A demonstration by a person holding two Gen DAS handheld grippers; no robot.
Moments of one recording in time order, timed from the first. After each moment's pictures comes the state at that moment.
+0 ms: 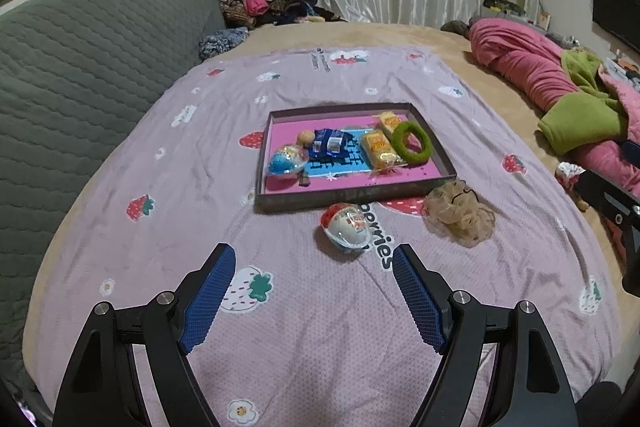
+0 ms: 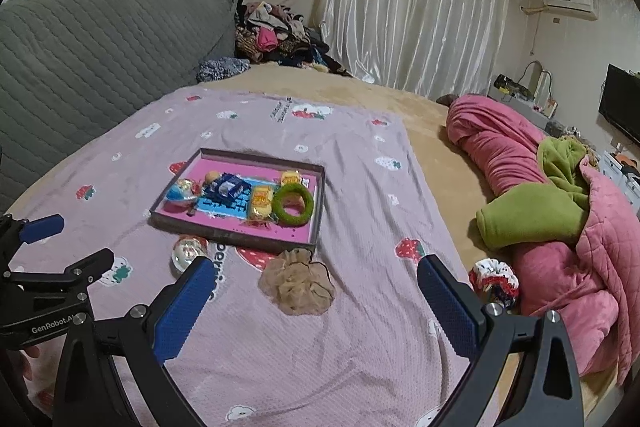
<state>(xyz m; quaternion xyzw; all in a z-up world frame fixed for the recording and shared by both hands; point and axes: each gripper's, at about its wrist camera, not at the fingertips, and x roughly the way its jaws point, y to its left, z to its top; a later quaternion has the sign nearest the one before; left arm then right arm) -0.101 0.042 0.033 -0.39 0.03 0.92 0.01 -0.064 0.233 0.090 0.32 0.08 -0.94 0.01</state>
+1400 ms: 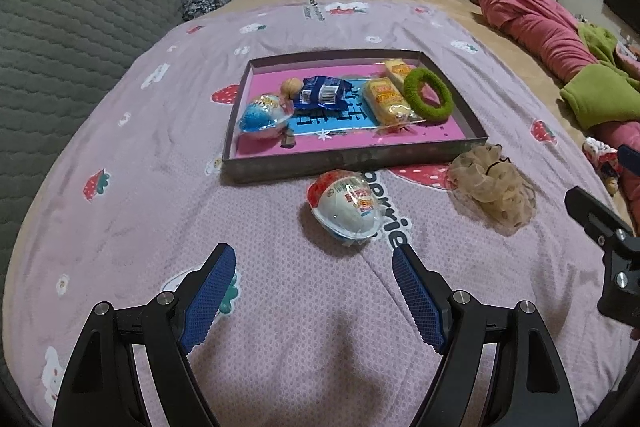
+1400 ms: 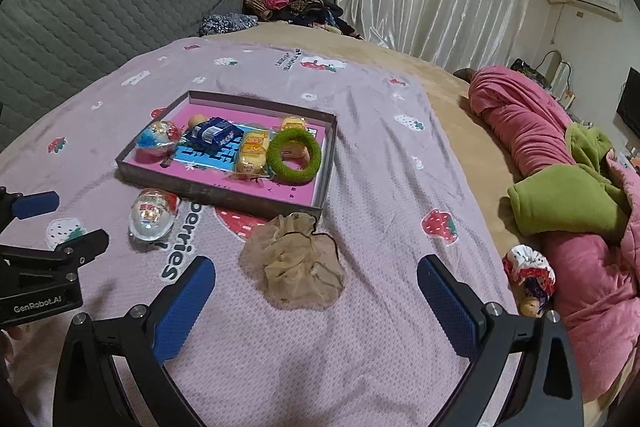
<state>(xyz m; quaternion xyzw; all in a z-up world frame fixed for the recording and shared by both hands) -0.169 0.053 -0.045 -0.45 0.03 0.89 0.01 -0.128 0.232 0.004 0.37 0.11 -0.92 0.02</state>
